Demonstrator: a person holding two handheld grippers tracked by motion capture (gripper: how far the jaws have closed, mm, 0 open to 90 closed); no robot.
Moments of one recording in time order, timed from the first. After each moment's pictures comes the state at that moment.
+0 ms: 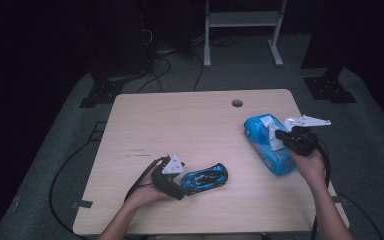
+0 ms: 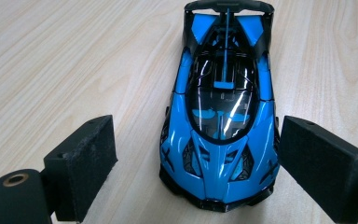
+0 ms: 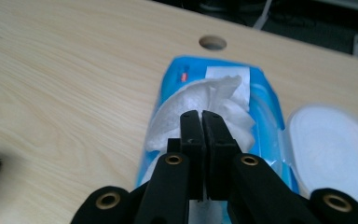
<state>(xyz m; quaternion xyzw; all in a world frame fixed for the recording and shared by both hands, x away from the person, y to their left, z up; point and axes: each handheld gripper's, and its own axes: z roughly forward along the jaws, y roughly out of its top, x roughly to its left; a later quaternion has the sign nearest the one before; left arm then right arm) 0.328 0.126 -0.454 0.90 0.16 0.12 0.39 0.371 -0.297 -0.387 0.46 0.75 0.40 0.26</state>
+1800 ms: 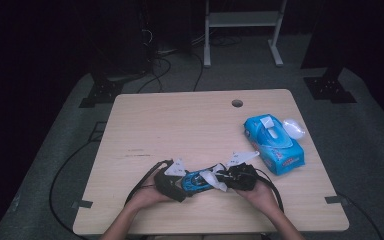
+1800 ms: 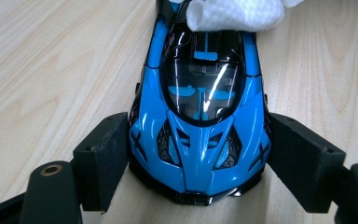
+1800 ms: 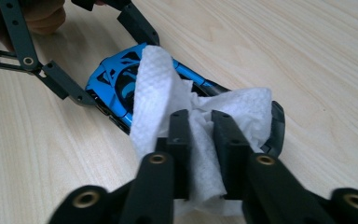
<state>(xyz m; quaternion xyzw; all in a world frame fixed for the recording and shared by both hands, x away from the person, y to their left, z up) 0.330 0.121 -0.472 0.91 0.15 0.08 0.38 0.320 -0.142 -0.451 0.29 0.86 0.40 0.09</state>
